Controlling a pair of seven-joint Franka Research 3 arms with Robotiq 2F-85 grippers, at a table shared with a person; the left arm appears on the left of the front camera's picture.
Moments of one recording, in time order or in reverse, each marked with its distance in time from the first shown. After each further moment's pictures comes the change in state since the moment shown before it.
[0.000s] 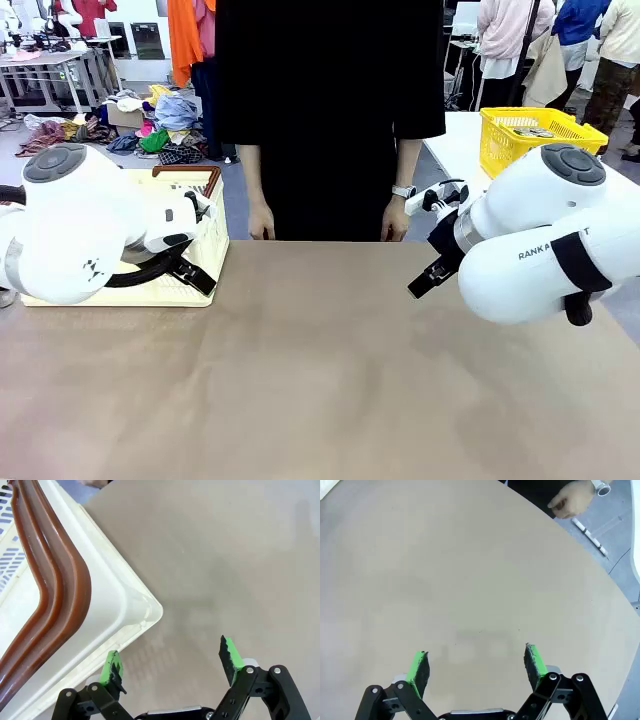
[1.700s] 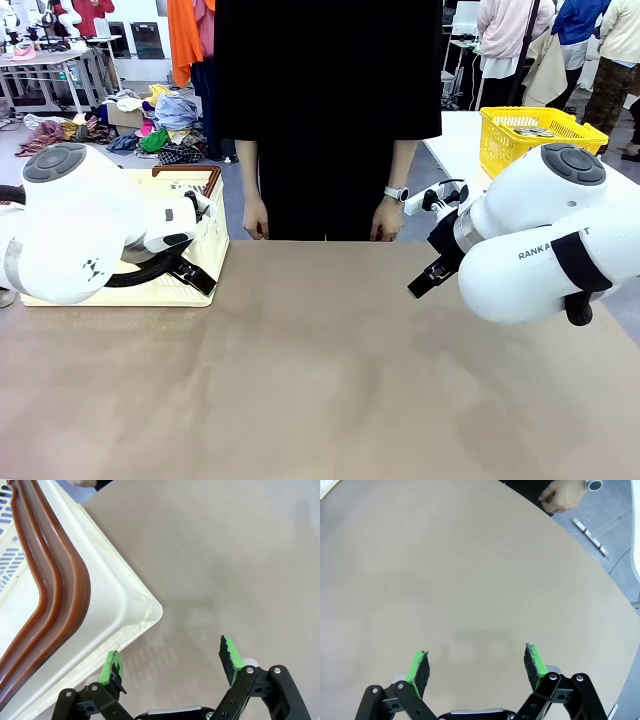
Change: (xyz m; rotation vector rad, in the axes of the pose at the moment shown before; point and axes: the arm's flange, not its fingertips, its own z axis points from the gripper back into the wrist) left arm 0.000 0.000 0.000 0.000 0.000 -0.001; right arm 0.000 0.000 0.000 0.000 0.001 0.001
